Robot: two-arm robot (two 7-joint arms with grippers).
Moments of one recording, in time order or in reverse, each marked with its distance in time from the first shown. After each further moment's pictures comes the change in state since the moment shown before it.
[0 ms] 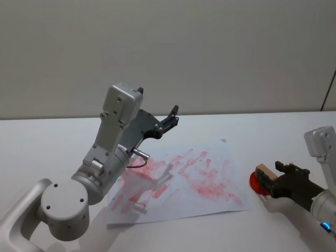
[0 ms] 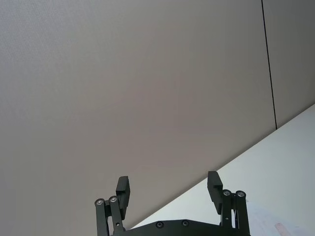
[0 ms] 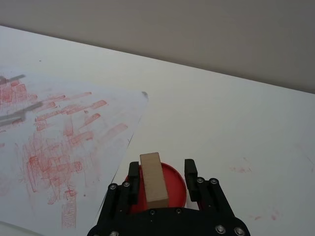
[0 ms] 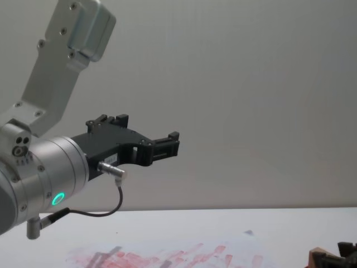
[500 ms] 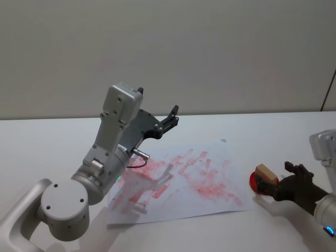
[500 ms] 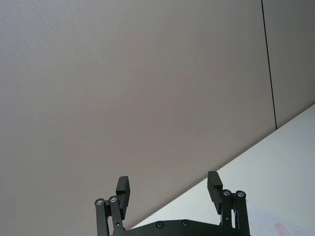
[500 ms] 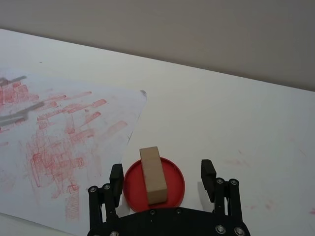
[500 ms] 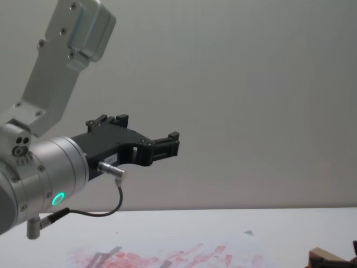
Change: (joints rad) left arm 0.000 0.000 0.000 0.000 0.000 0.000 0.000; right arm -0.032 0.014 0.005 -0.035 0.022 -0.004 -0.023
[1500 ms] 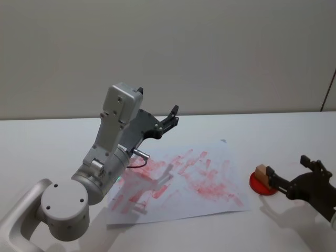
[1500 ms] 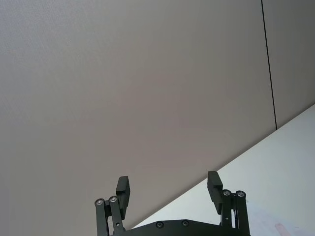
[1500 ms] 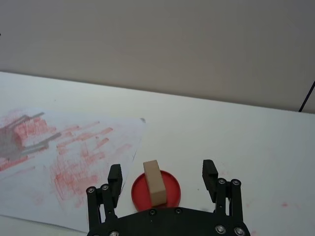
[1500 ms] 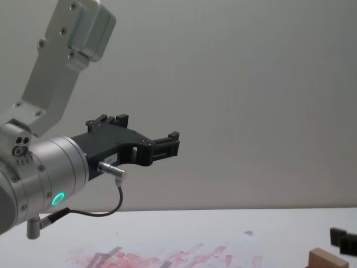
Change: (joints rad) left arm 0.000 0.000 0.000 0.000 0.000 0.000 0.000; right arm -0.143 0.064 0.033 -0.167 0.117 -0.117 -0.098
